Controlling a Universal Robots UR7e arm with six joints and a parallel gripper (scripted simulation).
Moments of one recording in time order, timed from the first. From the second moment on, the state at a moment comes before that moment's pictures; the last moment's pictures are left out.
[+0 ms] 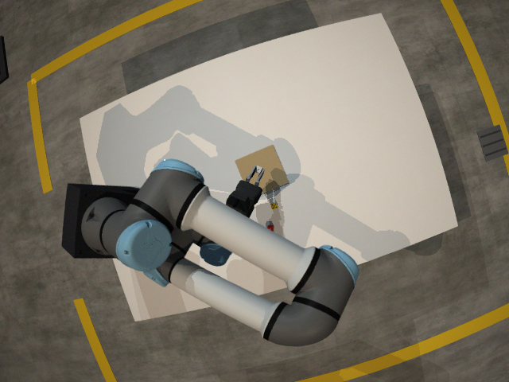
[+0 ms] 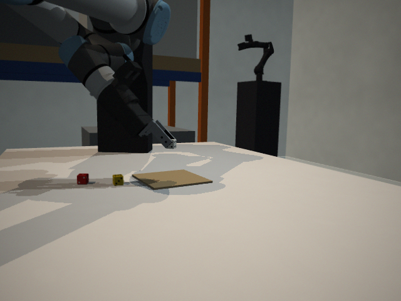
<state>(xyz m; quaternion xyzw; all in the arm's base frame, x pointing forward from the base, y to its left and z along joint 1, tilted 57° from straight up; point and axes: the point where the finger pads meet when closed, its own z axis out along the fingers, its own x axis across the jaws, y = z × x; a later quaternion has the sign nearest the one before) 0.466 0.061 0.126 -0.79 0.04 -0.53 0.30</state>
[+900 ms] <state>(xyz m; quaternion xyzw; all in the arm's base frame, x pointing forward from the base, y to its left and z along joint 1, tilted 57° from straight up) 0.488 0.053 0.110 -0.79 0.04 -0.53 0.30</state>
